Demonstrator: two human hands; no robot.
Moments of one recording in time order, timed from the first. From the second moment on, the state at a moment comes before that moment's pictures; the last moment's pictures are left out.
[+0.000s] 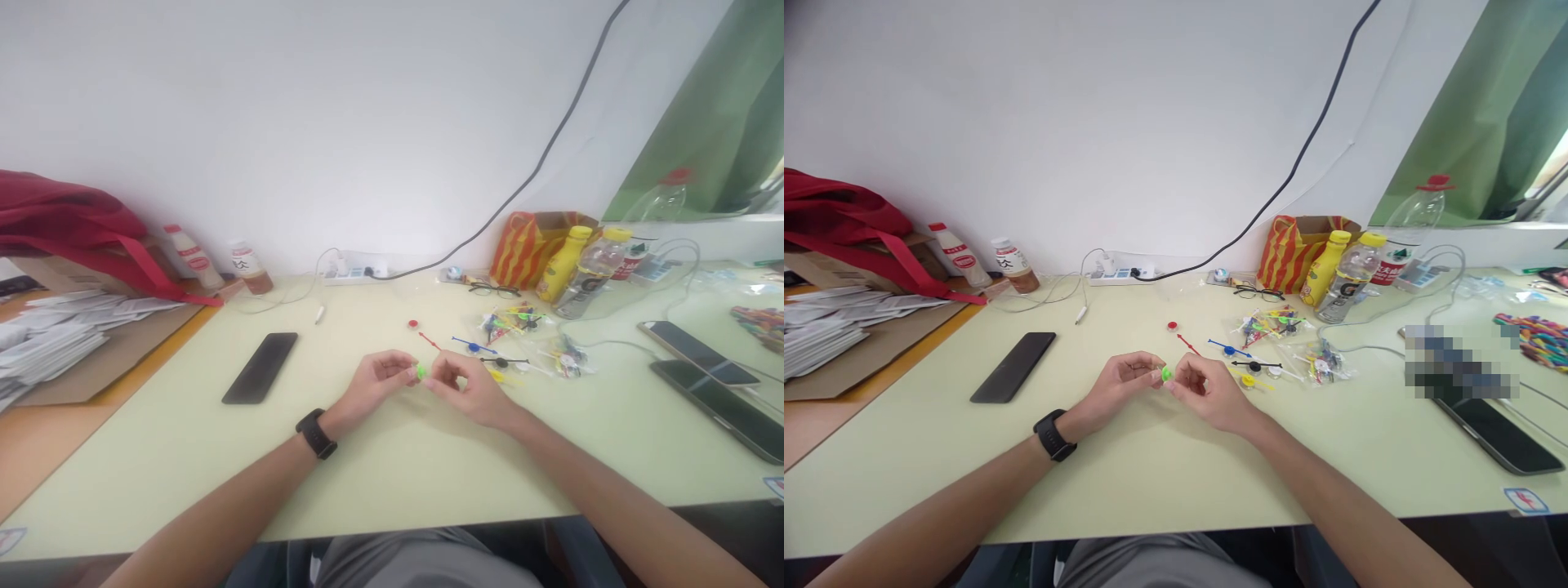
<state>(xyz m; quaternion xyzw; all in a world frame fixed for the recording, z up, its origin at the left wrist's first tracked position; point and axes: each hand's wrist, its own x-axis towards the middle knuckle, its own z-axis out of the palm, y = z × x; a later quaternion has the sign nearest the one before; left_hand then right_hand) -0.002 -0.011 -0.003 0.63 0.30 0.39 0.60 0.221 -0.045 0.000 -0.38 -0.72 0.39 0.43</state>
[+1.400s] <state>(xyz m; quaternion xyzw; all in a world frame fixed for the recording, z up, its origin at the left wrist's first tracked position) 0.000 -0.012 -0.001 0.62 0.31 0.39 0.60 0.221 -0.043 -0.002 -0.38 -0.69 0.43 0.44</state>
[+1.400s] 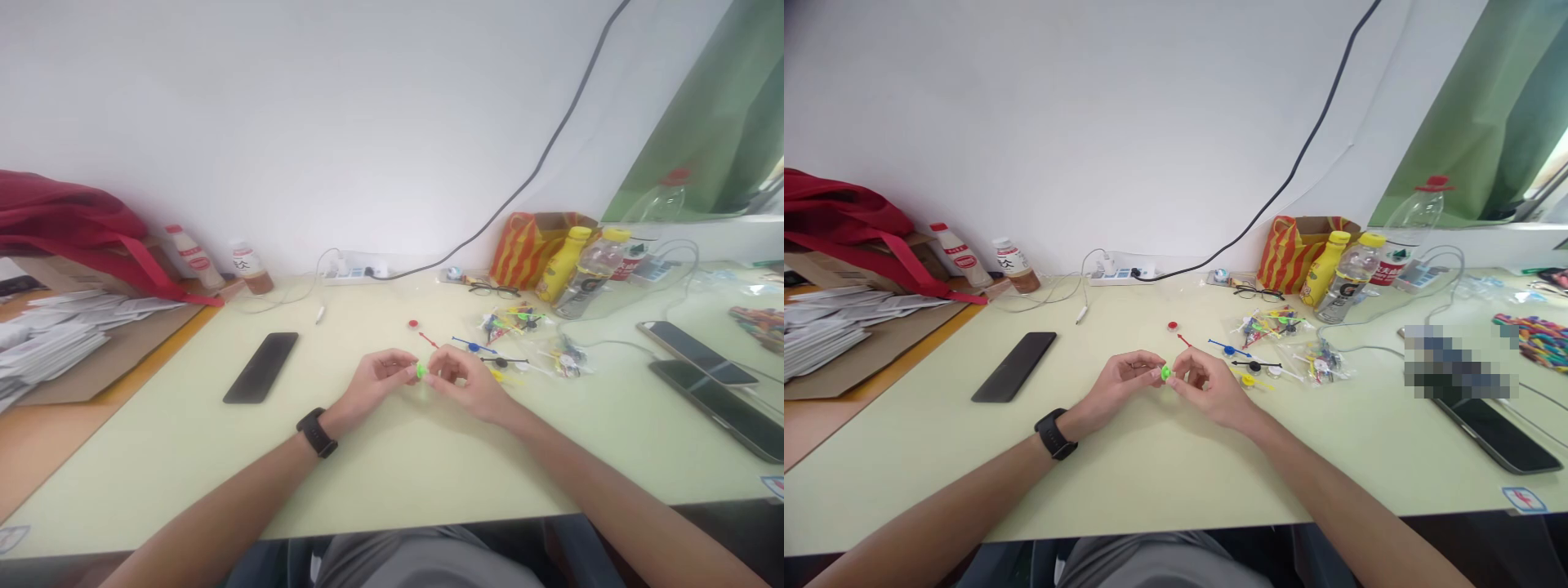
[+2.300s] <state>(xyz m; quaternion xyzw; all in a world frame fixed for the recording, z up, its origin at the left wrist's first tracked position) 0.001 -0.014 0.004 0.61 0.31 0.40 0.61 0.227 -0.040 -0.001 -0.40 -0.70 0.41 0.43</state>
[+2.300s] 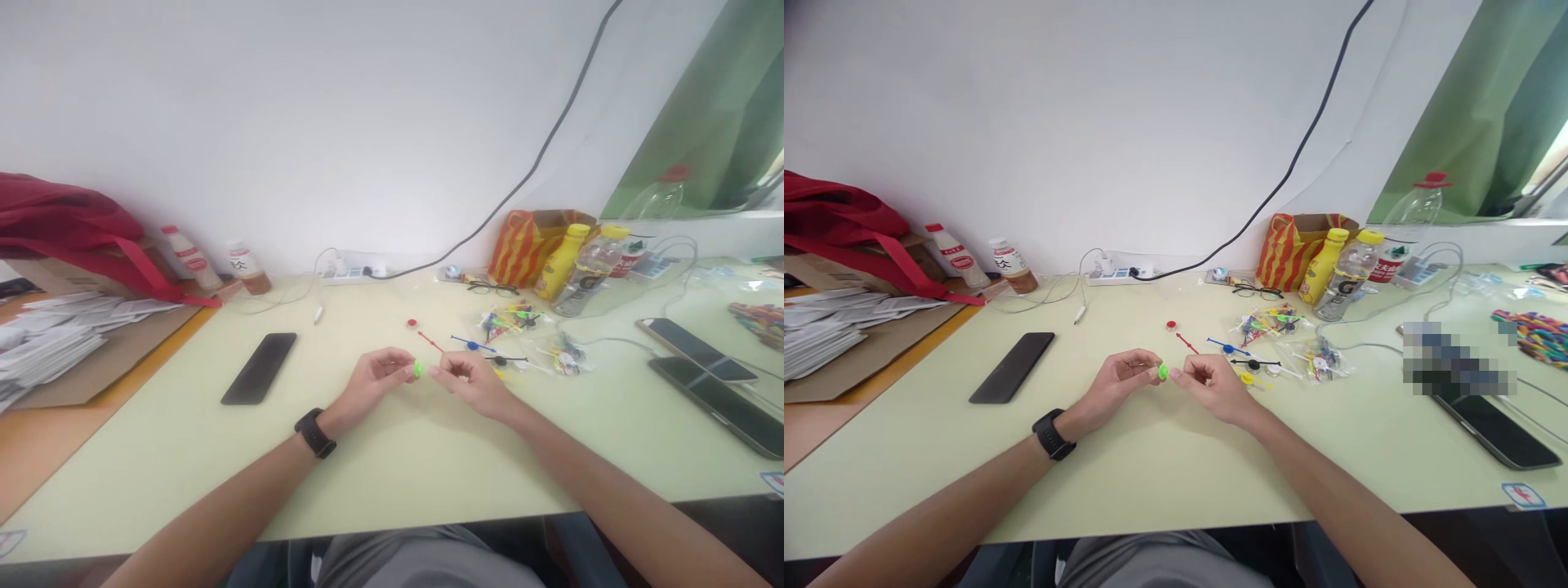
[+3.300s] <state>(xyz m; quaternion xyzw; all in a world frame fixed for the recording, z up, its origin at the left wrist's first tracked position) 0.000 -0.014 0.004 0.61 0.32 0.40 0.61 0.225 -0.041 0.000 -0.42 -0.71 0.35 0.45</state>
